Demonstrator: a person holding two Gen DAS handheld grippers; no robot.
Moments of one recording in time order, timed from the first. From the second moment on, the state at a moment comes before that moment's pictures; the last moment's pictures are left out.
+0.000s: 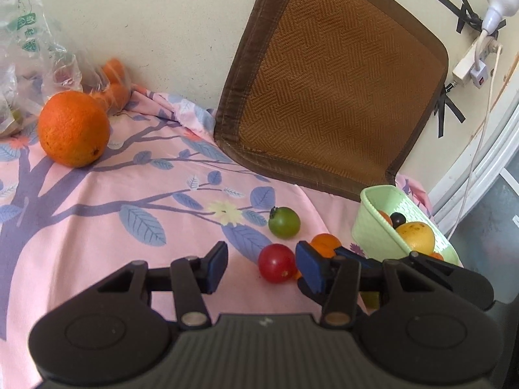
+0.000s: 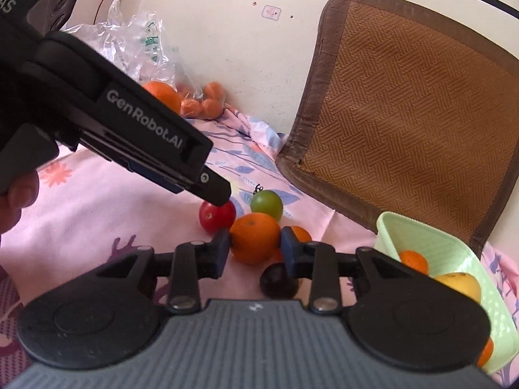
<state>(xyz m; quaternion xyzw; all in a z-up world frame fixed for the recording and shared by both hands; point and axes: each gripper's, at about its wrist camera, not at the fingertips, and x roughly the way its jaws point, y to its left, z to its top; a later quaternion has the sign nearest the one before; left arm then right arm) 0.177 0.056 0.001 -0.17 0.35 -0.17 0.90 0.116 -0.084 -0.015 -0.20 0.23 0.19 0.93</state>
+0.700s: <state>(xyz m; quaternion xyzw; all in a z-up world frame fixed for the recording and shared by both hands) 0.072 -0.032 0.015 -0.06 0.33 -0.25 0.91 -0.033 -0.198 -0.004 -0.01 0.24 0.11 0.97</state>
